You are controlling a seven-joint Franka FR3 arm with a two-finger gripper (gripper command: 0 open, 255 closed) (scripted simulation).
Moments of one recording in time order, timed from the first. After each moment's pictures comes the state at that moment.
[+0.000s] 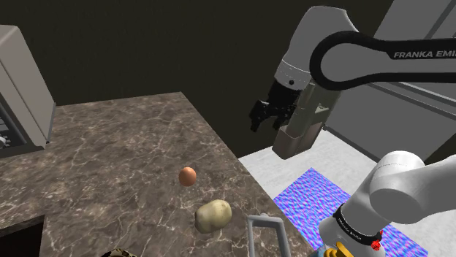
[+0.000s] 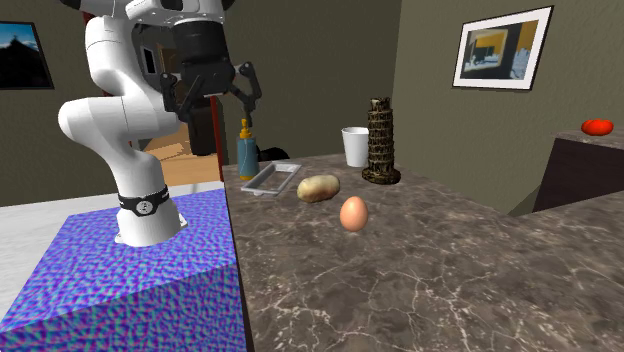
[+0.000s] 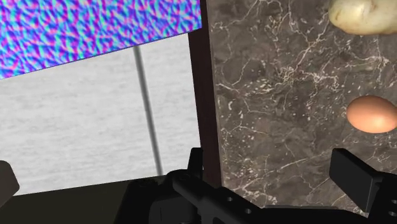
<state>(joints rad) 0.09 -0.68 0.28 -2.52 0.27 1.98 0.45</state>
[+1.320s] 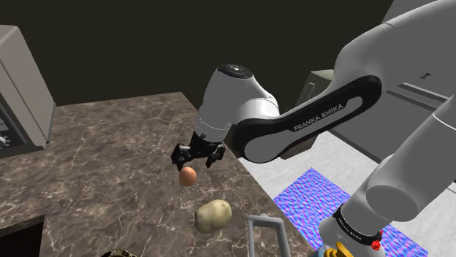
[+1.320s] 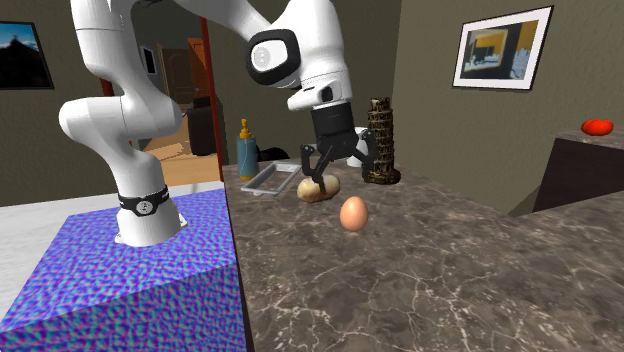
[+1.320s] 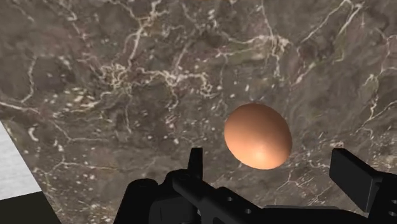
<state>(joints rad) 0.01 -0.02 0.74 -2.30 -0.05 2.52 1.07</state>
